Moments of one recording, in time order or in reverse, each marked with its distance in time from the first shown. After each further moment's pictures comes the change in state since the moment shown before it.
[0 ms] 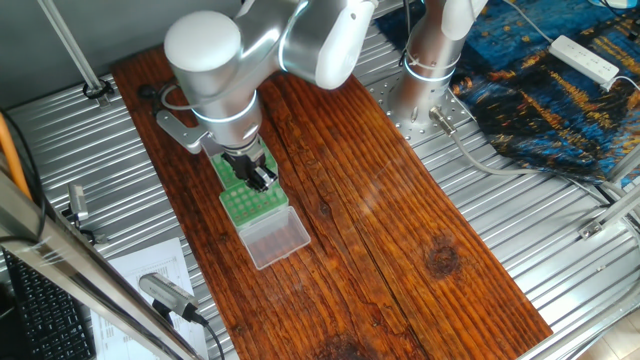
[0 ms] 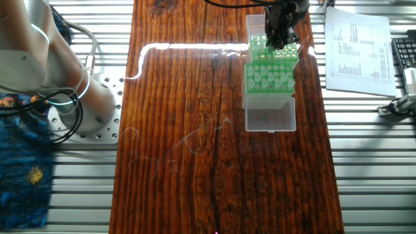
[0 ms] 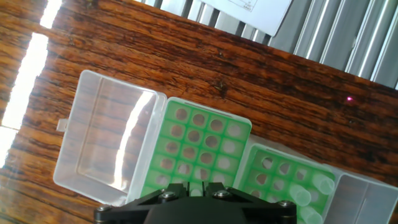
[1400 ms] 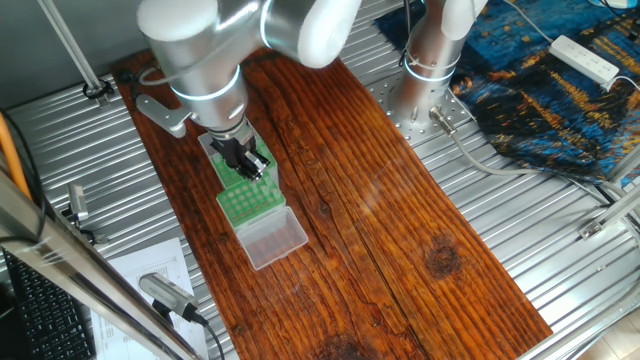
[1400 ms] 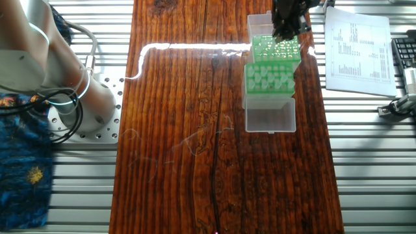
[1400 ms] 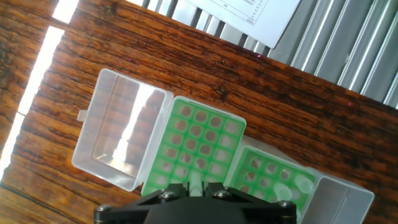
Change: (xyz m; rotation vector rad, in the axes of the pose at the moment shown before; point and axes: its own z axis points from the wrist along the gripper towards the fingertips) arm -0.006 -0.009 -0.047 -0.029 0.010 -0.060
